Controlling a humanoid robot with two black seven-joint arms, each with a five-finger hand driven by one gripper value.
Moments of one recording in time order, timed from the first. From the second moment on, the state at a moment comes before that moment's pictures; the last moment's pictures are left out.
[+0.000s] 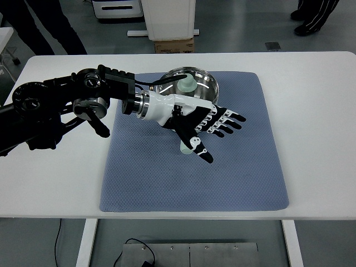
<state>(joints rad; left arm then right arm) -1.23 0.32 -0.20 -1.16 0.41 -0.61 0.14 0.02 0.00 0.61 0.16 -0.20 -0.09 -0.05</state>
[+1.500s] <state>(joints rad) -1.34 0.41 -0.03 -1.16 0.53 -0.61 0.21 0.02 0.00 0.61 0.16 -0.21 -0.09 -0.05</state>
